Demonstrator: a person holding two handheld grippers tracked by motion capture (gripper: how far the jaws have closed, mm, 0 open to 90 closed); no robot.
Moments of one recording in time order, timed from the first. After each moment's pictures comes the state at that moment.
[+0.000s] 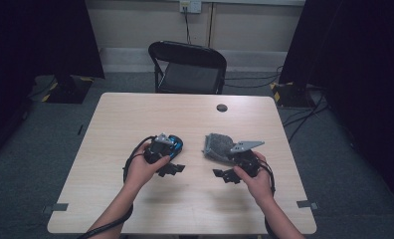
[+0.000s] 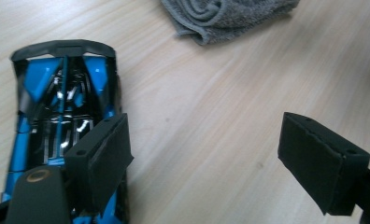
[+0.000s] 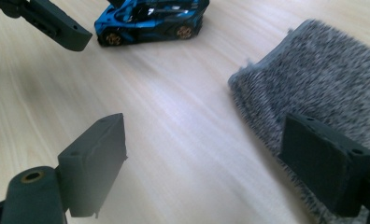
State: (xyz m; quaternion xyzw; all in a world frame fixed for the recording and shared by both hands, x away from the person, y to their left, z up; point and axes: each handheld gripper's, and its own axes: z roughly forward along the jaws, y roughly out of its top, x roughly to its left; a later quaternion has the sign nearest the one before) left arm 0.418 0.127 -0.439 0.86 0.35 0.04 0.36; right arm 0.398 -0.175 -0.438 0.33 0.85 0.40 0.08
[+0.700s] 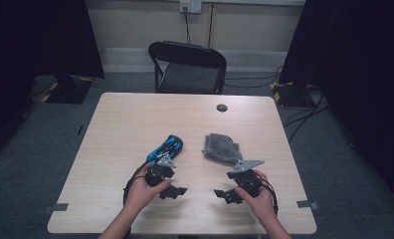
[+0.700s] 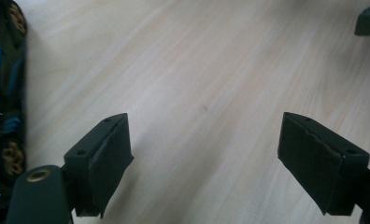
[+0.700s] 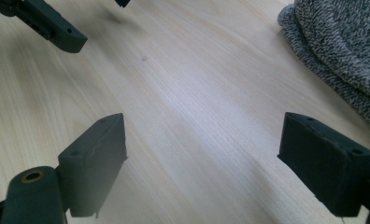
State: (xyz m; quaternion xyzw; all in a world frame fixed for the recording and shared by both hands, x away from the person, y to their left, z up) left arm 0.368 0.120 -0.472 0.88 0.32 0.01 0.36; right arm 0.355 -0.179 -0.466 0.32 0.86 0.39 0.06
